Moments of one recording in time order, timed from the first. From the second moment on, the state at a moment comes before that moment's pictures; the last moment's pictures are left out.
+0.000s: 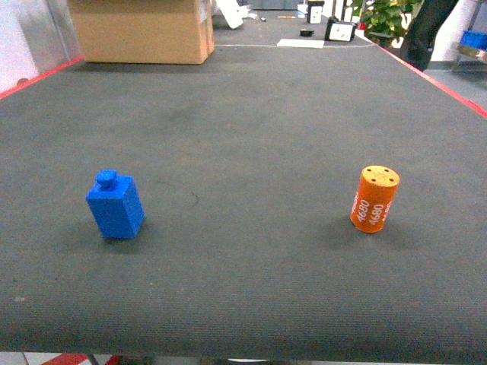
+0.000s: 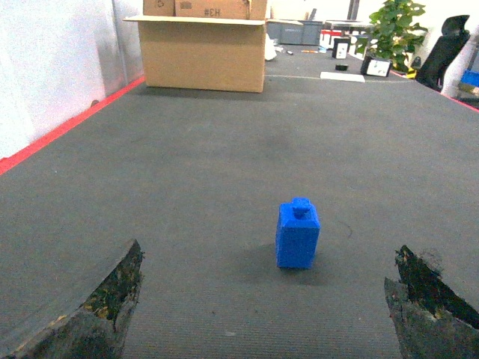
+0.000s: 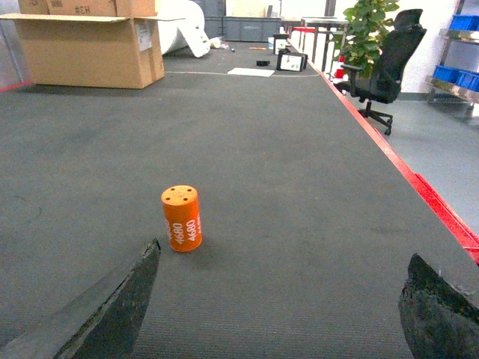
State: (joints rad) left arm 0.00 0.01 0.01 0.00 0.00 0.00; right arm 0.00 0.01 0.01 0.00 0.00 0.00
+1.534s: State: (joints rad) left arm -0.08 0.56 0.14 0.34 -0.13 -0.02; right arm 0.07 0.52 0.14 0.23 0.11 0.03
